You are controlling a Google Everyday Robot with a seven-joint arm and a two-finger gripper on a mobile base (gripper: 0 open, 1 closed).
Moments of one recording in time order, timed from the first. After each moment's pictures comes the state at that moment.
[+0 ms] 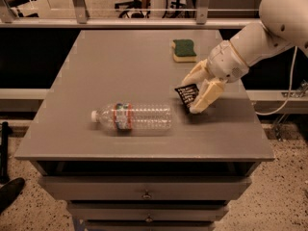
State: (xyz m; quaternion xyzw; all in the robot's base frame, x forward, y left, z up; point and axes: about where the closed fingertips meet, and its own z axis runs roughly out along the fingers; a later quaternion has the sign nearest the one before) arm 0.557 -0.116 0.860 -0.70 0.62 0.23 0.28
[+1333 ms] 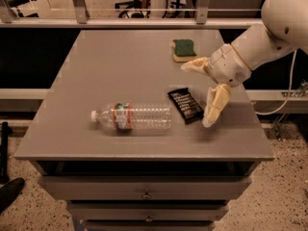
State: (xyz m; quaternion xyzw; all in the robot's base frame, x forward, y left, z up) arm 0.533 -0.111 0.862 -0.71 0.60 0.24 0.28
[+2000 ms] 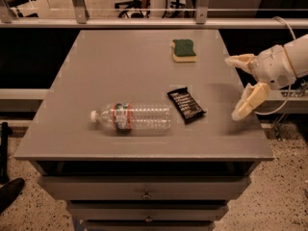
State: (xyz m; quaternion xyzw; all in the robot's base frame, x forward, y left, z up) arm 0.555 -0.212 0.869 -0.61 0.67 0.21 0.36
